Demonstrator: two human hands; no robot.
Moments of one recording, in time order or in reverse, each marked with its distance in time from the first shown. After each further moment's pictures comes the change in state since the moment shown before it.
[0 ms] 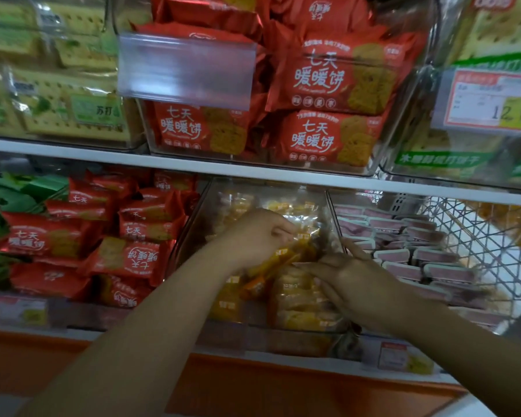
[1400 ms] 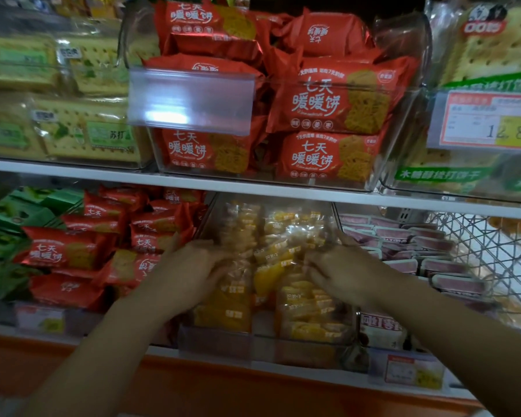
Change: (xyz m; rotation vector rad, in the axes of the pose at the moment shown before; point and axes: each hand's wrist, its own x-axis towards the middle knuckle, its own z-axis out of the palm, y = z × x) left_hand -0.051 -0.061 -0.029 0.595 0.132 0.003; right_hand 0.041 0.004 -0.025 0.128 -0.191 0.062
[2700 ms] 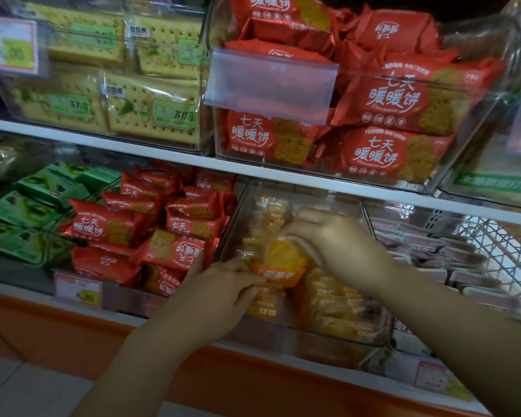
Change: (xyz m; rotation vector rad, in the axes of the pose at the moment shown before) left_hand -0.048 0.000 0.014 -0.182 -0.029 -0.031; right_hand 0.037 -0.055 -0.024 0.042 0.408 -0.304
